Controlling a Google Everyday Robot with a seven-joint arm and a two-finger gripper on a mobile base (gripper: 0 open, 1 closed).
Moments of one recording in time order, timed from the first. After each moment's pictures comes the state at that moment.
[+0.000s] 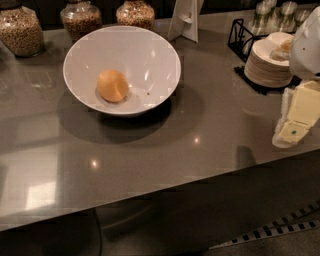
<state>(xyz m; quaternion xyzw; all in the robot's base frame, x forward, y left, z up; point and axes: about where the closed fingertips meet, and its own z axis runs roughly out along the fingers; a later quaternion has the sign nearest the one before) 0.438 -0.217 0.976 -0.60 0.78 -0.03 0.16</state>
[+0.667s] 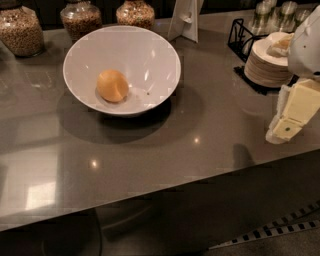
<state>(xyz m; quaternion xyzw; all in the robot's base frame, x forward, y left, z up) 0.447 -0.208 0.978 -0.60 0.77 -0.02 0.20</state>
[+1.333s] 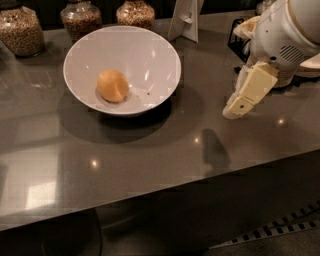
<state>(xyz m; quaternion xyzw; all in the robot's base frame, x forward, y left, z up) 0.499 -0.151 0.991 -0.60 0.73 0.01 0.31</state>
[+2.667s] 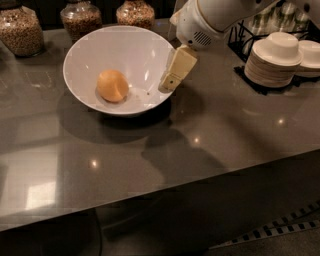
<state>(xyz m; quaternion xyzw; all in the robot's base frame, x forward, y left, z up) 0.595 -0.033 0.980 -0.63 0.69 0.05 0.35</state>
